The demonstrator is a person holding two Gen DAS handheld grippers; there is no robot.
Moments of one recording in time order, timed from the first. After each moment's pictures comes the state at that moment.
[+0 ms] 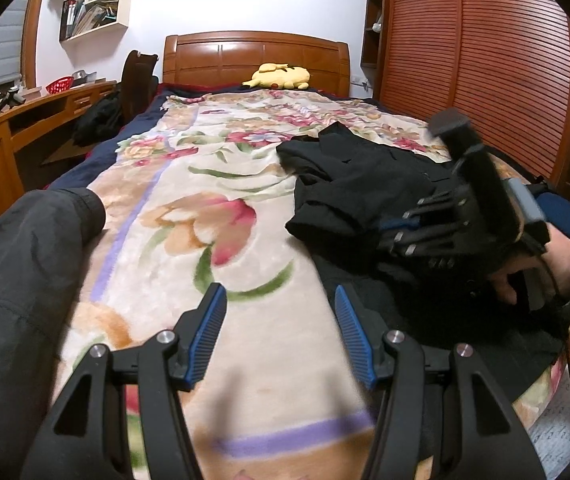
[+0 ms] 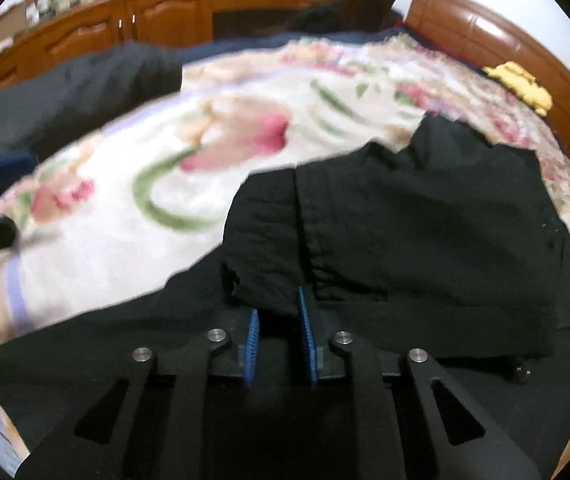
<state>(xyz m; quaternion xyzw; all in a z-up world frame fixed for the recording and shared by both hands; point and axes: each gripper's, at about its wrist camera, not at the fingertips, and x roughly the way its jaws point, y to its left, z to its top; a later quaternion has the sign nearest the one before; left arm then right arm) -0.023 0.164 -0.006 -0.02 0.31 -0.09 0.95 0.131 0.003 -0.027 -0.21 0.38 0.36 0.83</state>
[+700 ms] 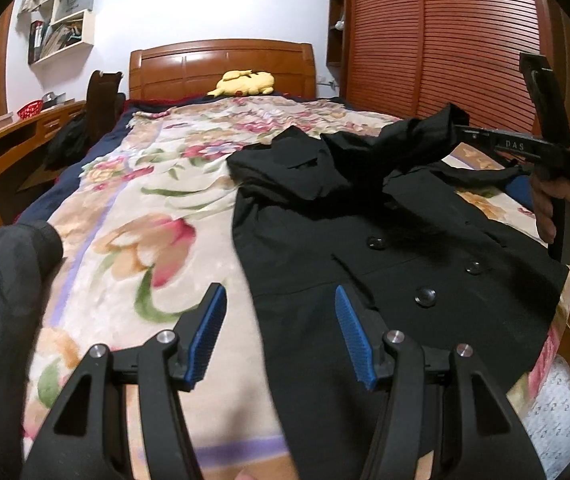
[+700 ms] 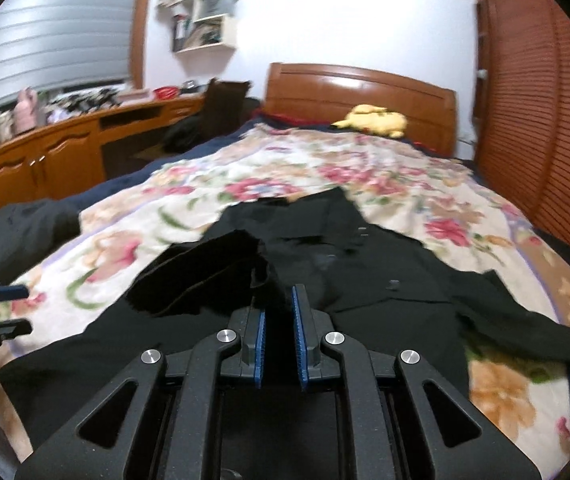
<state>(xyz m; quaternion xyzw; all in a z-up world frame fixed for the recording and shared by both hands) -0.023 0.103 0.005 0.01 0.29 -0.14 0.95 0.102 -0.188 0.075 -0.08 0.24 0.19 0.95</state>
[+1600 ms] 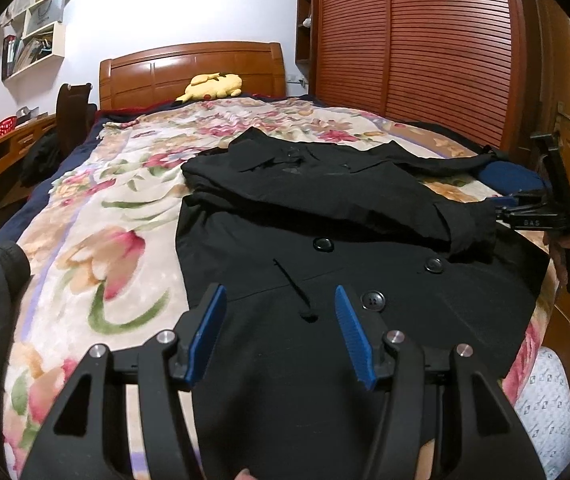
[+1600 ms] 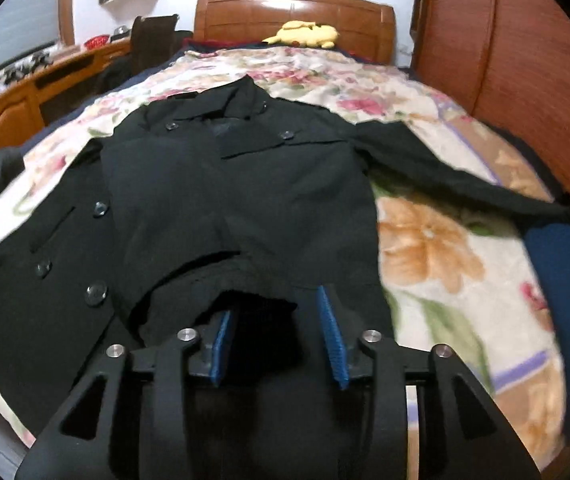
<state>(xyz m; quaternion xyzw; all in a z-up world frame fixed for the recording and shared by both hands) -0.027 0.058 0.009 0.03 0.29 -0.18 0.94 0.044 -0.291 0.006 -0.10 0.37 0.09 0.92</state>
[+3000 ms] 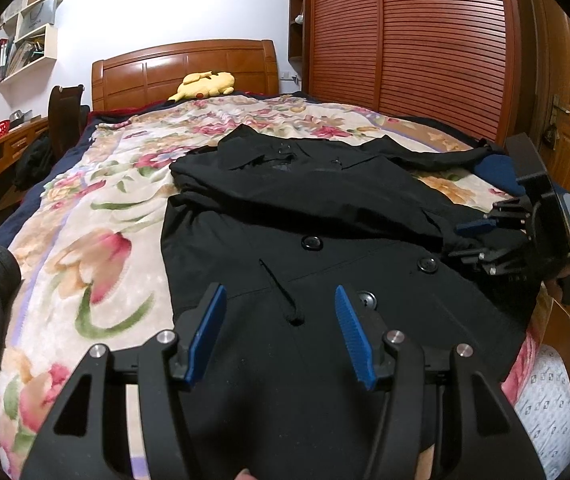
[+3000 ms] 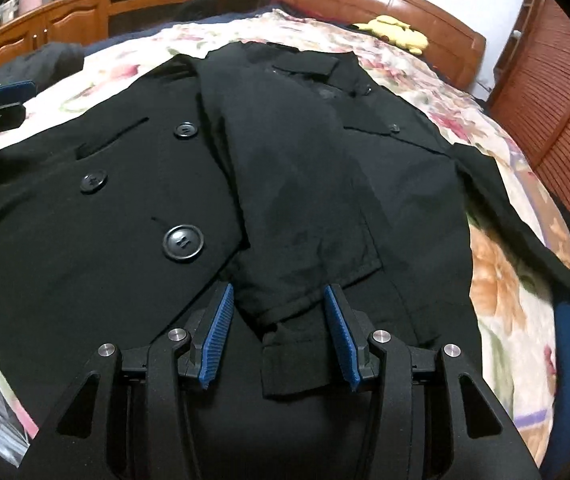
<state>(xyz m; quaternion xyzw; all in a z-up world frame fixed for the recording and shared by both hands) -0.023 0.043 0.008 0.04 0.29 -0.19 0.94 0.050 -0.212 -0.035 -0.22 0.41 0.18 0.87</state>
